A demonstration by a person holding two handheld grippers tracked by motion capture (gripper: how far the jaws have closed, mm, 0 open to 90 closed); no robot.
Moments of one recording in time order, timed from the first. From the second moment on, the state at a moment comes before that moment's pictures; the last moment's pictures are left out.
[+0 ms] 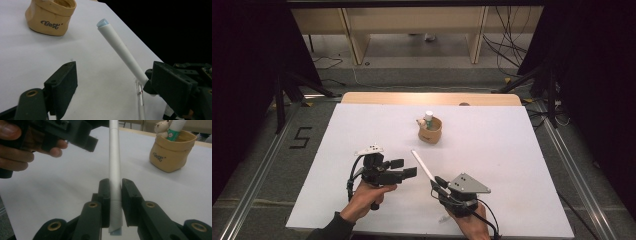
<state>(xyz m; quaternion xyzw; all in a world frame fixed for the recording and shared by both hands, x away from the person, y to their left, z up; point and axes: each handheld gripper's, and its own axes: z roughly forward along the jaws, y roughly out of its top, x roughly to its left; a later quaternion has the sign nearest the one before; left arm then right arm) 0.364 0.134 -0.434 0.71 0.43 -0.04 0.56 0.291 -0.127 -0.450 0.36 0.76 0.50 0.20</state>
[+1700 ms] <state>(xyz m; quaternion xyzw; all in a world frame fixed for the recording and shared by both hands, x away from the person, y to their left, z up) 0.384 0.134 -0.437 0.61 0.47 -0.19 0.61 0.282 -0.118 -0.456 0.33 0.75 0.52 0.23</state>
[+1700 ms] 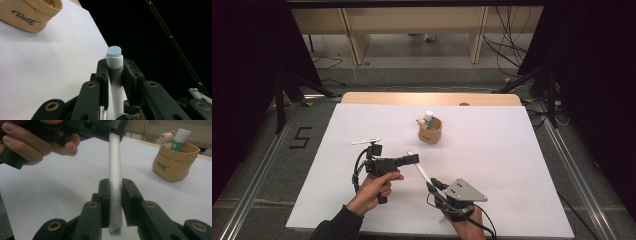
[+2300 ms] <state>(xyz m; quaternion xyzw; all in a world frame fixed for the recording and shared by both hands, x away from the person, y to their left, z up) 0.387 0.140 -0.425 0.62 0.46 -0.10 0.62 0.286 -0.128 -0.453 0.34 0.75 0.53 0.22</state>
